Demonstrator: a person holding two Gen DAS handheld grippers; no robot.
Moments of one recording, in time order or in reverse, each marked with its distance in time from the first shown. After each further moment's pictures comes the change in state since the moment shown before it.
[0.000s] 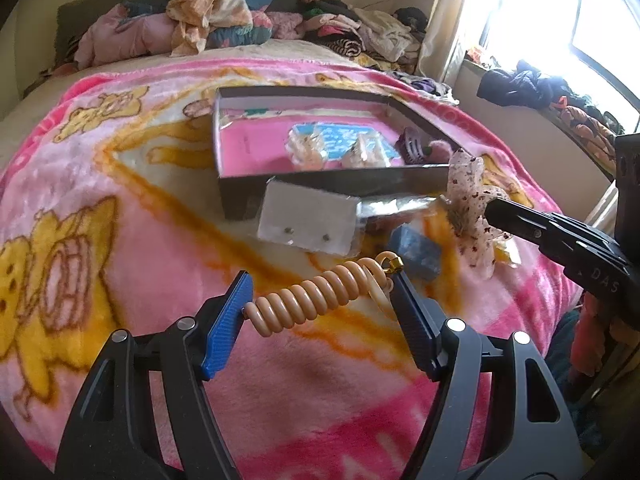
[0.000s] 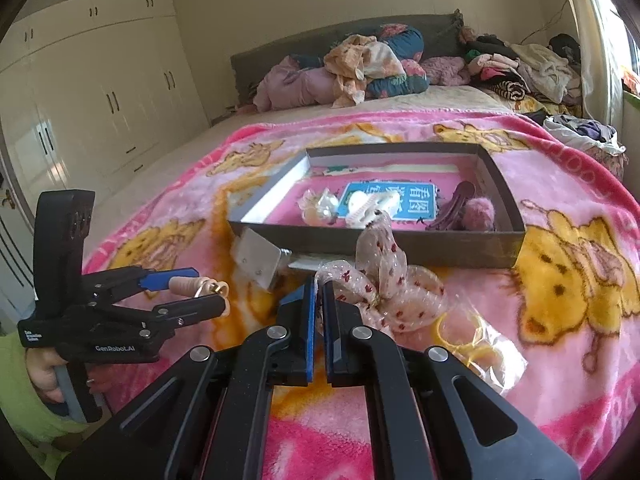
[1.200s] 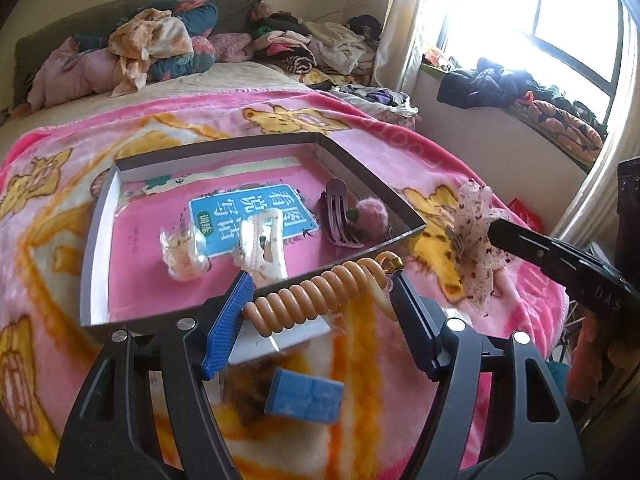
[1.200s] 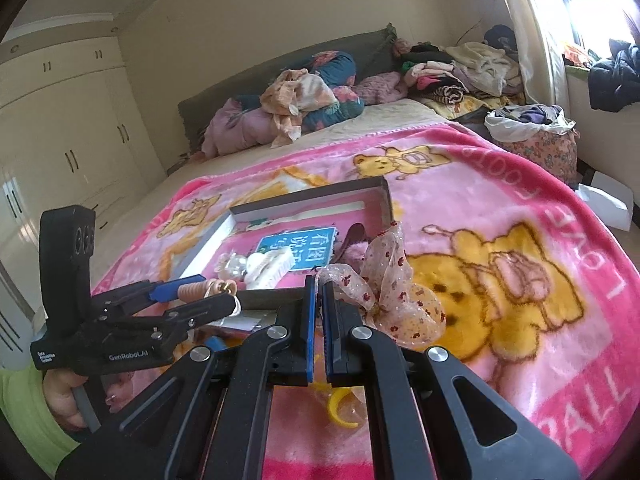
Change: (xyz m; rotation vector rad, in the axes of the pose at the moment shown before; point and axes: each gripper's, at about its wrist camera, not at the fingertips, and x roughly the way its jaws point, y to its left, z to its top) left arm 0.055 -0.073 0.071 0.095 -0.051 -0.102; right arm -0.044 -0.085 0.019 0.156 -0.099 -0.134
